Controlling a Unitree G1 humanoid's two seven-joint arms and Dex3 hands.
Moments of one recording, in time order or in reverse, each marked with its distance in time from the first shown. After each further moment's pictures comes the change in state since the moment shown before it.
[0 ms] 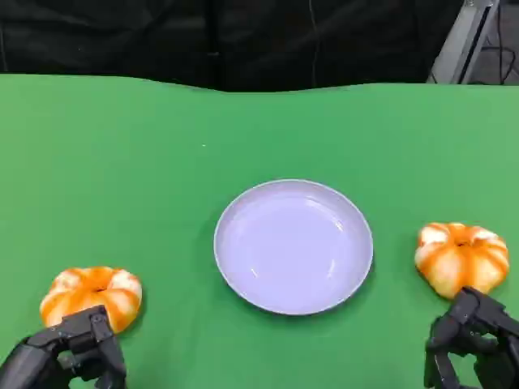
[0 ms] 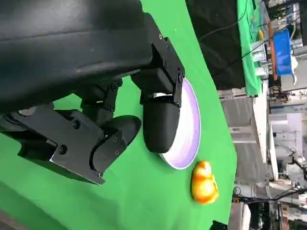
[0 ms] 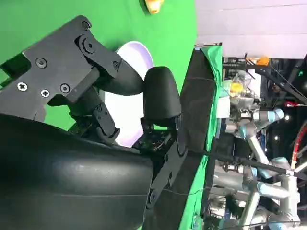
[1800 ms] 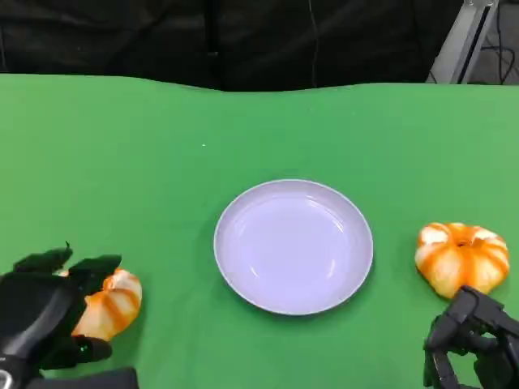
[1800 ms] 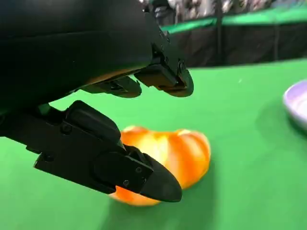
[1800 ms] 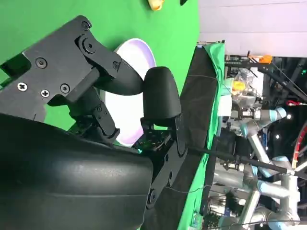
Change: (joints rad) left arm -0.251 0.191 -0.182 0.089 1.283 0.152 0.716; right arm 0.000 0.000 0.003 -0.001 -0.025 -0.003 -0.025
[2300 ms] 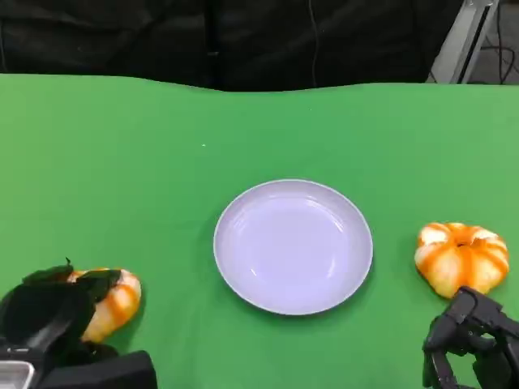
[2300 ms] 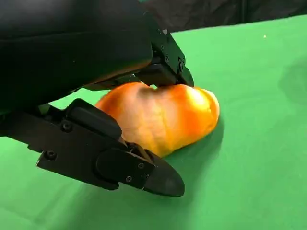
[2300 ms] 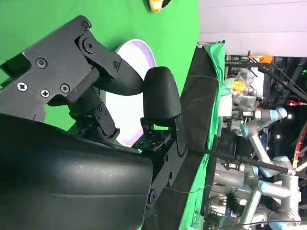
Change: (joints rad) left arm -0.082 0.008 -0.147 0.129 -0.085 0.160 -0.007; right arm 0.001 0.000 0.004 -0.001 0.001 0.001 -0.003
